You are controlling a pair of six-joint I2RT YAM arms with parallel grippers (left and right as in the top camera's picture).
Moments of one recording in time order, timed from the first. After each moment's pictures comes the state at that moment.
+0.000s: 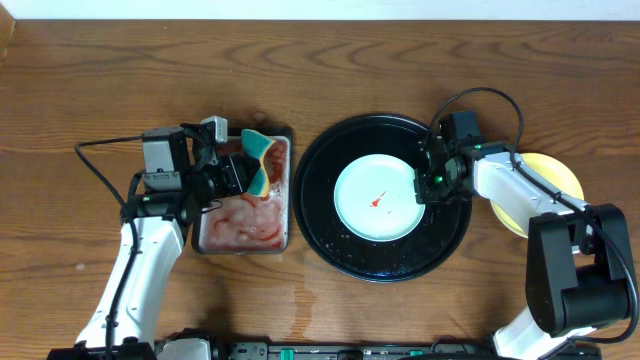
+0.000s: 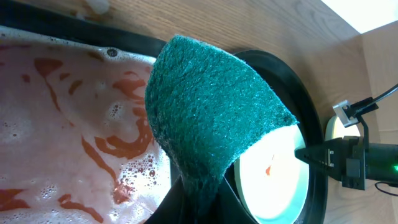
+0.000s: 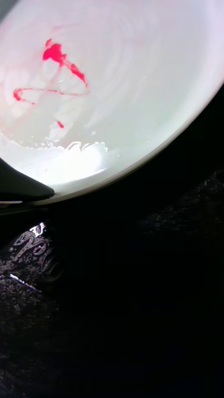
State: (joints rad) left arm 0.06 1.31 0.77 -0.33 0.62 -0.30; right arm 0.20 1.80 1.02 -0.60 -0.23 0.14
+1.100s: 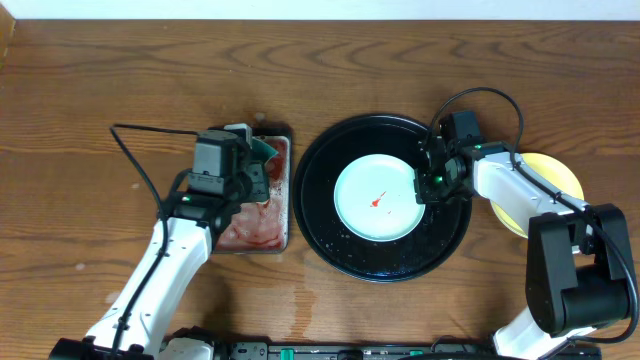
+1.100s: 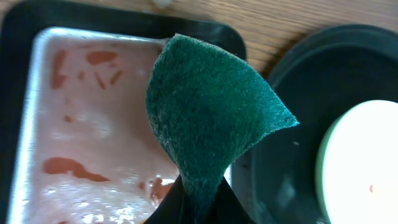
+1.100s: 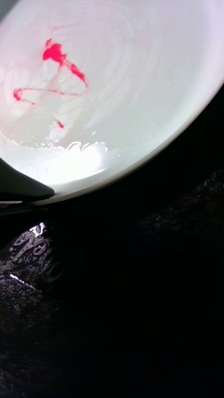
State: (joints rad) left arm -0.20 1.31 0.77 -0.37 0.08 -0.29; right arm 0.20 1.80 1.02 -0.60 -0.23 0.14
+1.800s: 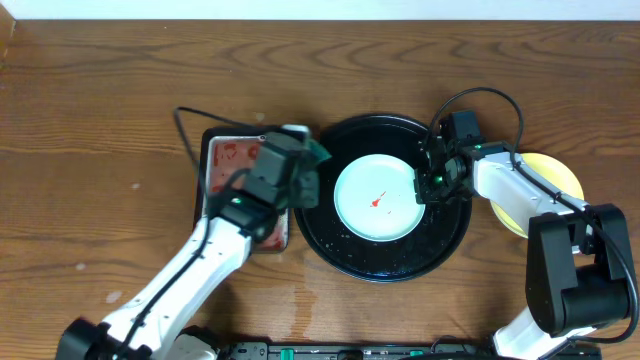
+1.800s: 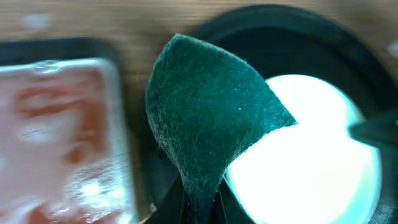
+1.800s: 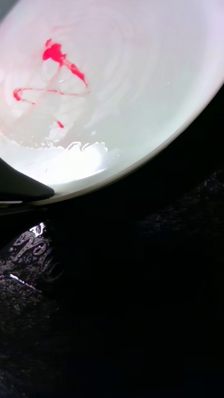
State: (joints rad) left arm -0.51 1.36 0.84 -0.33 0.02 -0.37; right arm 0.20 1.80 1.02 -0.60 -0.23 0.14
